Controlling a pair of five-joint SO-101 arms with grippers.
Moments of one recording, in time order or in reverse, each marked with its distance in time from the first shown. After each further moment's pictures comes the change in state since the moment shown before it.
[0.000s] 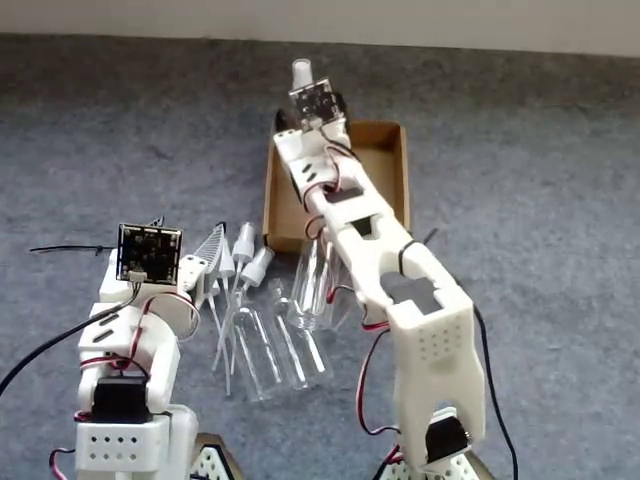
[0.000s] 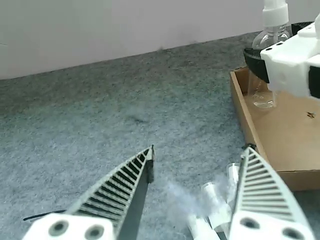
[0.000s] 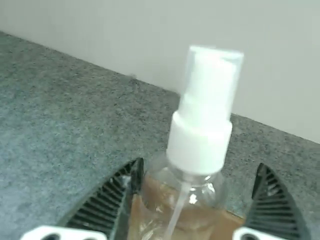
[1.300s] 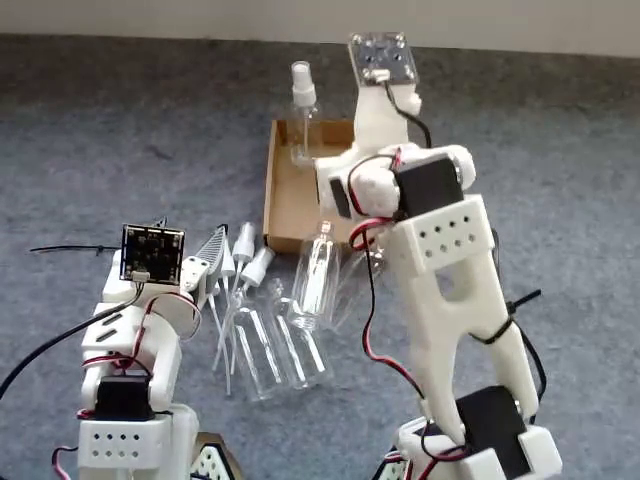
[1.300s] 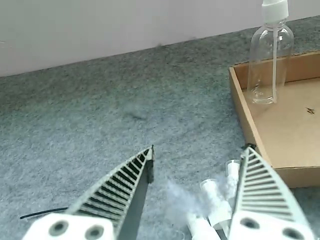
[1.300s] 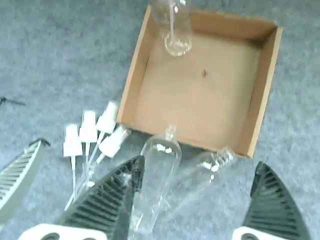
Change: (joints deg) left arm 0.2 0.0 1.4 -0.9 0.0; right arm -1.7 -45.9 -15.6 105.6 -17.1
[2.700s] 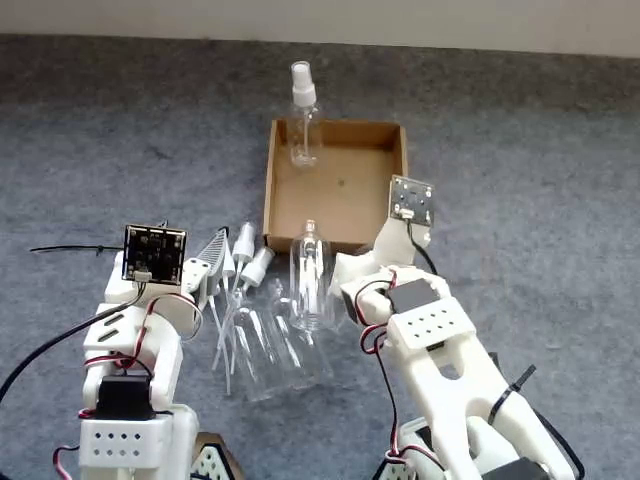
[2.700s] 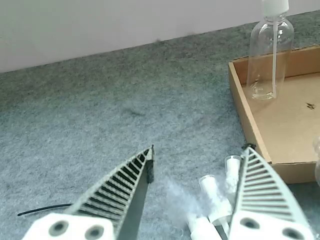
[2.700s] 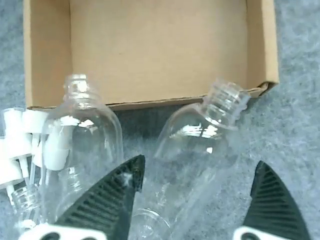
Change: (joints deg) left arm 0.1 0.0 1.0 0.0 0.0; right arm 1.5 -20.0 72.3 -53.5 -18.9
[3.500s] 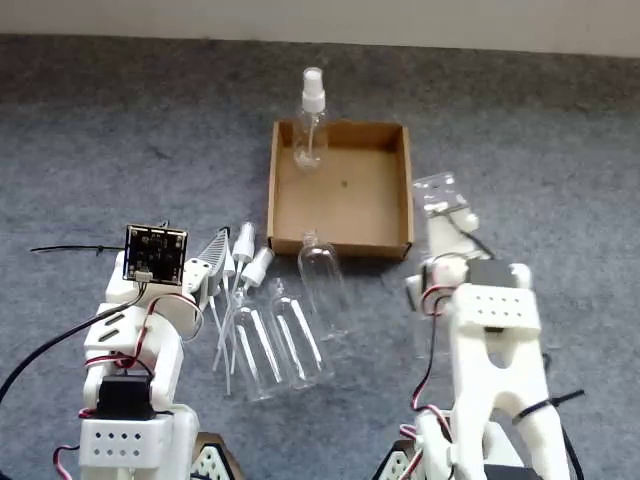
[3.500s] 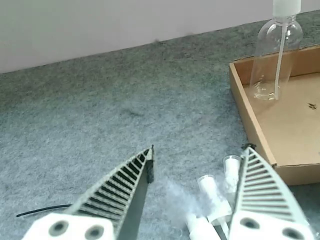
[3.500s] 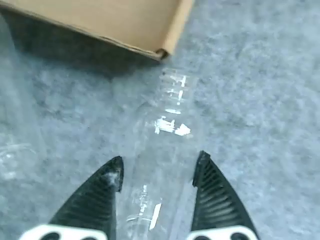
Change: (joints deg) left arm 0.3 0.0 0.0 0.0 0.0; right arm 26.8 -0.6 -10.4 24.2 53.1
